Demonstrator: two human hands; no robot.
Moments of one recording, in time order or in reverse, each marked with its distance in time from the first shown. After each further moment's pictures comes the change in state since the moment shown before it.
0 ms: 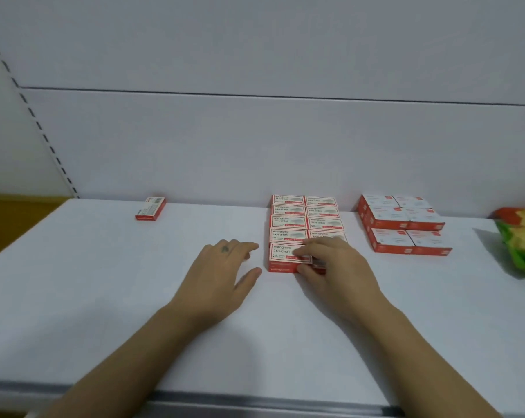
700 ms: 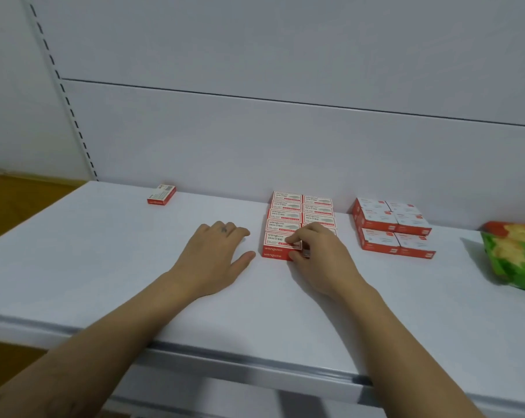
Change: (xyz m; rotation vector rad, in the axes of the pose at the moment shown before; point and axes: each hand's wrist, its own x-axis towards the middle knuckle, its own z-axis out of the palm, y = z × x) left_hand -0.002 0.004 -0.001 0.269 -0.025 0.012; right_hand 0.007 0.001 -0.007 0.000 -0.114 -0.047
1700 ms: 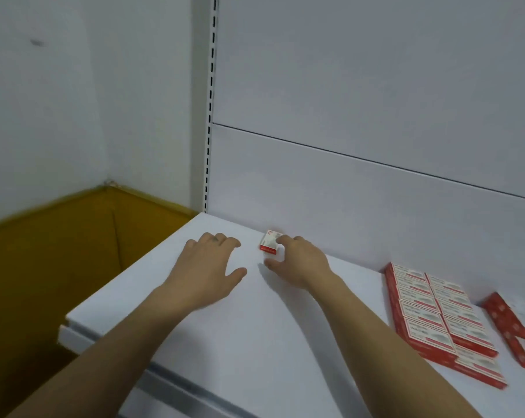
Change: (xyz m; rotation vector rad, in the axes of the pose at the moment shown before) left_hand -0.051 -0.205 -0.066 -0.019 0.012 -0.368; right_hand 0.149 -0.210 0.115 -0.245 -0.271 -0.068
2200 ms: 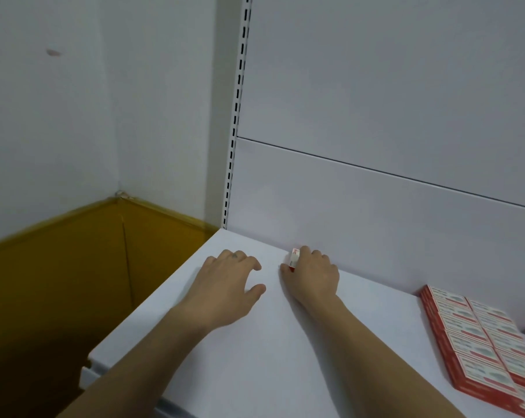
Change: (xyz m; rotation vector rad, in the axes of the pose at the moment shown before) left_hand 0.017 -0.037 -0.001 -0.134 -0.015 0.045; right_hand 0.050 -0.035 0.044 -0.068 0.295 0.199
